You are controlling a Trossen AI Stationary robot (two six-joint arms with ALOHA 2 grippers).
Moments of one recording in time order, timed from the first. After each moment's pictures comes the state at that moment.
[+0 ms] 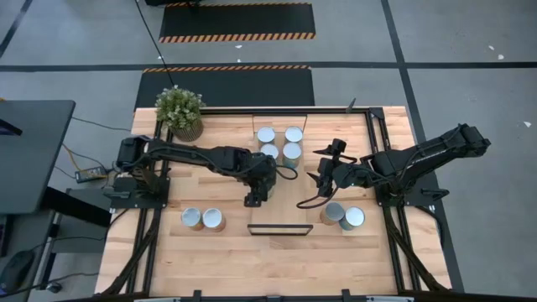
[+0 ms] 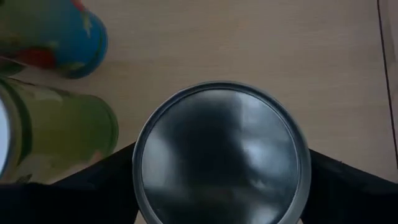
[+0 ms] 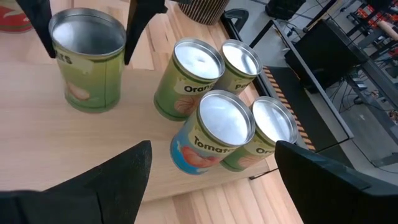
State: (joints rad) left arm -0.01 1.79 1.41 -0.71 -0.04 0.09; right arm 0.25 1.13 0.84 -0.46 0.70 0.06
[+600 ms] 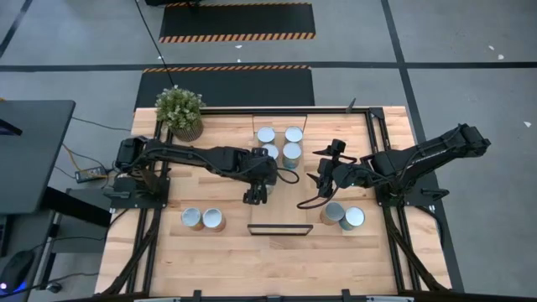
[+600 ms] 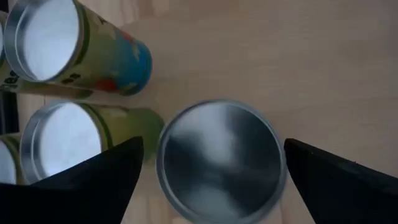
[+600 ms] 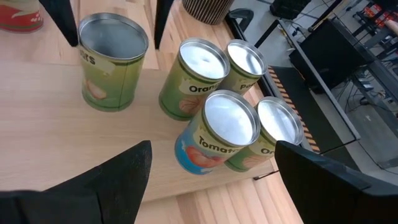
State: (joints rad) left arm -0.05 1.79 1.49 -0.79 -0.21 0.22; right arm 0.25 1.13 0.84 -0.46 0.69 0.06
